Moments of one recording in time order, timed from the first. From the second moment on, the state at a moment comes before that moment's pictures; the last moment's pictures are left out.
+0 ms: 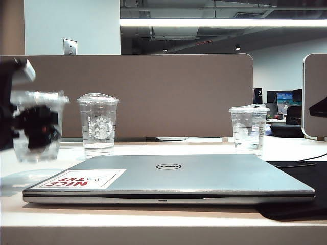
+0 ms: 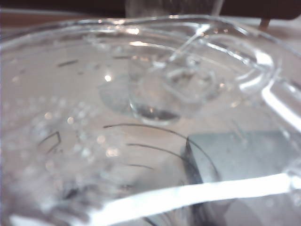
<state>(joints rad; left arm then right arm) -0.29 1.66 0.22 1.27 -0.07 -0.10 0.40 0.25 0.01 0.05 -0.06 0.06</state>
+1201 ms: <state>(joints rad) -0.29 1.87 0.20 1.43 -0.07 -0.13 0.40 0.25 0.01 0.05 -0.06 0.06</state>
